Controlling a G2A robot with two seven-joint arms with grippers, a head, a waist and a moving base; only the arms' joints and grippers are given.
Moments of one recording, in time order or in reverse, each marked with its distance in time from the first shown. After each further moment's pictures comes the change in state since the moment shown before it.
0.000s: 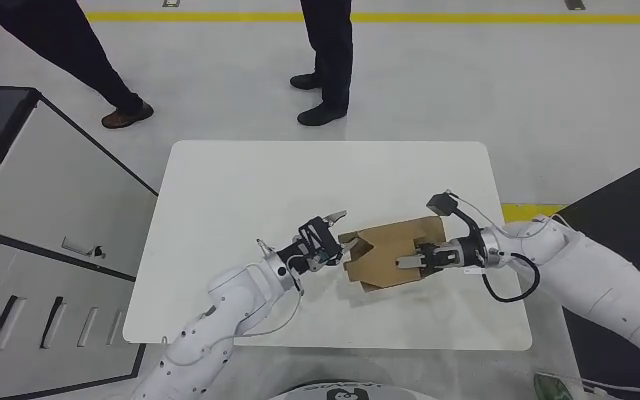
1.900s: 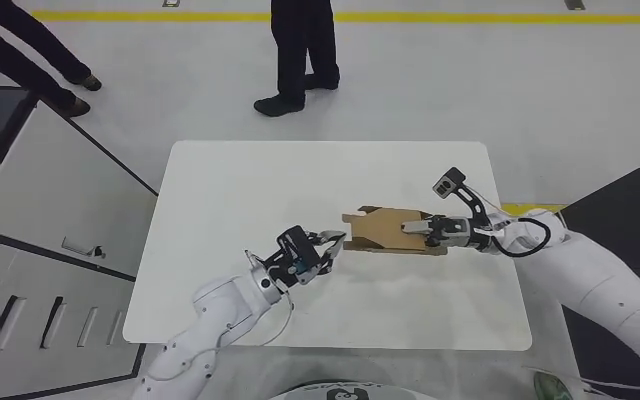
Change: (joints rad) left arm 0.100 0.032 -0.071 -0.064 -0.116 -0.054 0.071; right arm -0.064 -0.075 0.138 0.100 0.426 0.297 0.198
